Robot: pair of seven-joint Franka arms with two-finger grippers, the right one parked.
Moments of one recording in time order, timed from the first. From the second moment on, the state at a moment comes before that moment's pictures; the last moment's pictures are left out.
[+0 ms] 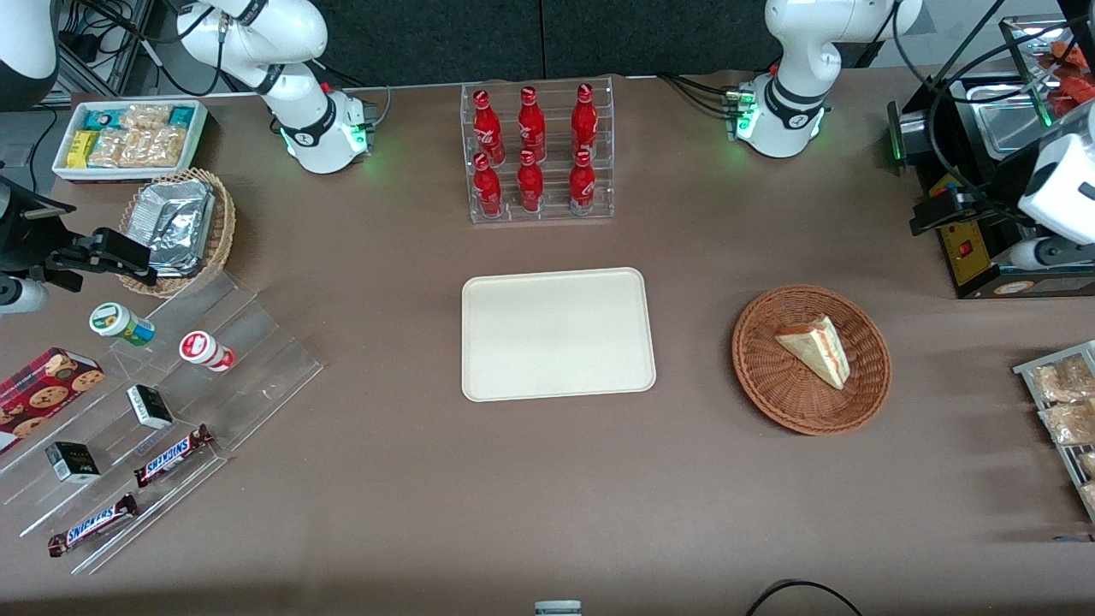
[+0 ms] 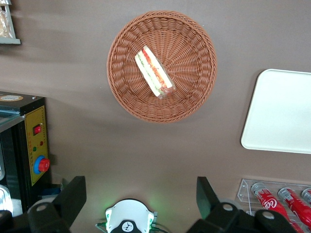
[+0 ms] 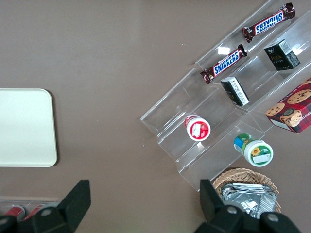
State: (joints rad) arm -0.07 0.00 0.05 -1.57 -0.03 1.38 -0.16
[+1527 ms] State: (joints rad) arm -0.08 0.00 0.04 -2.10 -0.01 2.01 -0.52
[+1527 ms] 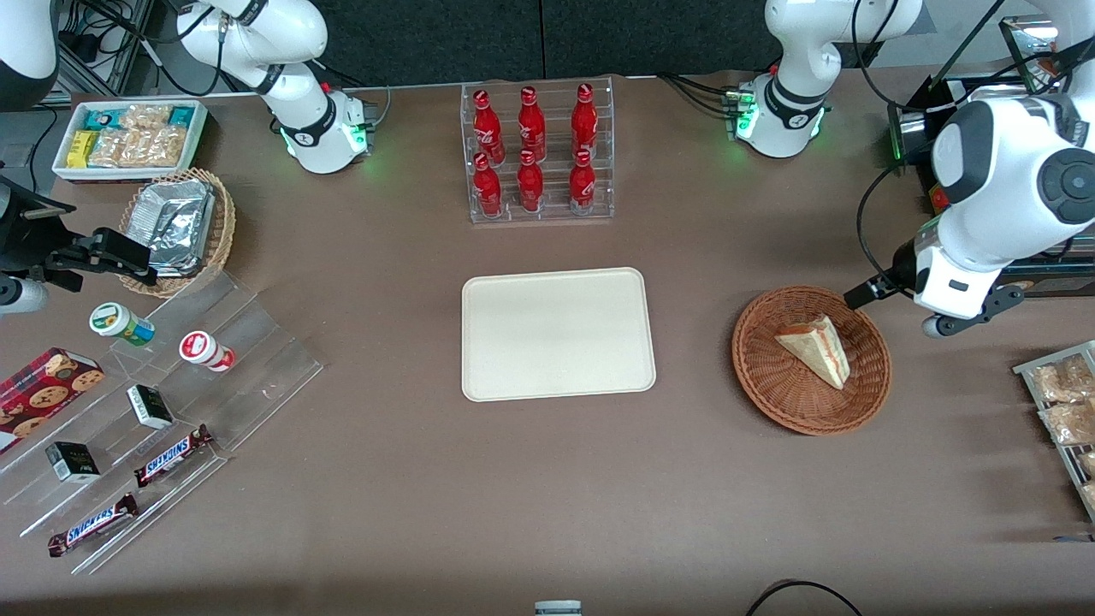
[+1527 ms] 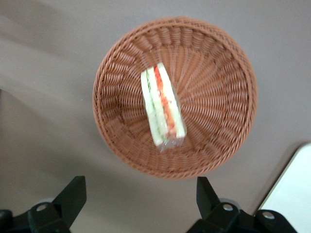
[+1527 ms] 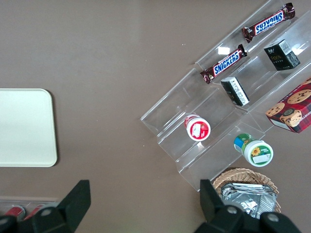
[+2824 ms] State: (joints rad) arm -0.08 0.18 -0.02 -2.20 0.08 2.31 -0.82
